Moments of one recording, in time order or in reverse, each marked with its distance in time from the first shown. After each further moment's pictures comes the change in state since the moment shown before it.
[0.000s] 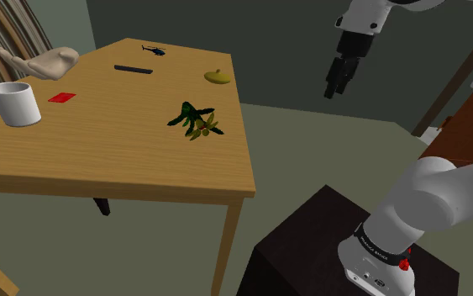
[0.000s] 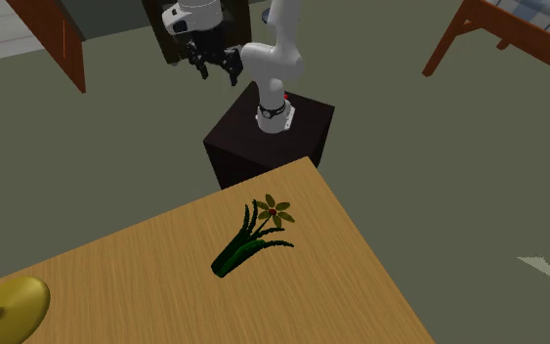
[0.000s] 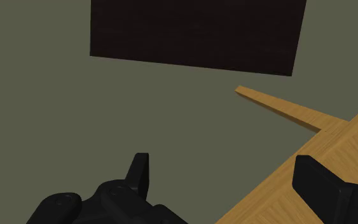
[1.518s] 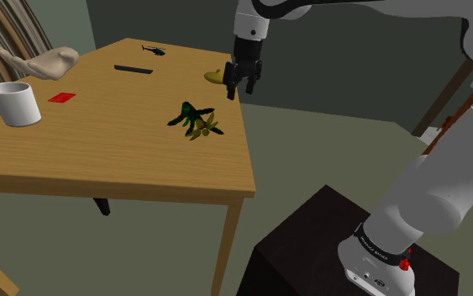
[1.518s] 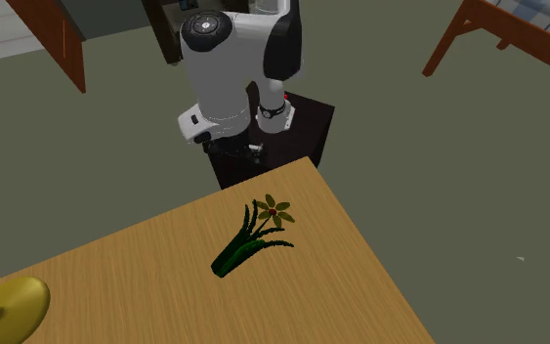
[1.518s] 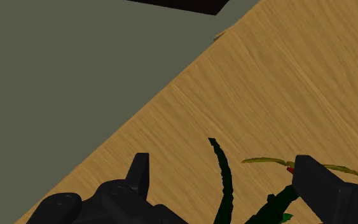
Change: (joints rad) arm 0.104 0.676 0.226 0.438 0.031 0.252 0.253
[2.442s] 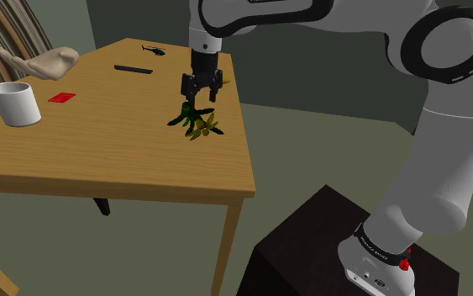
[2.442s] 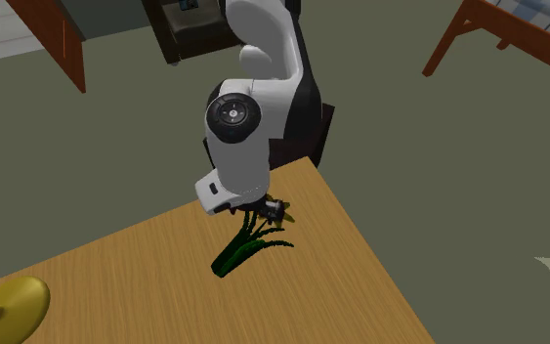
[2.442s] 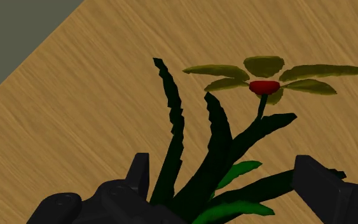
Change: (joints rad) arm 0.073 0.353 0.049 0.318 -0.084 0.029 0.107
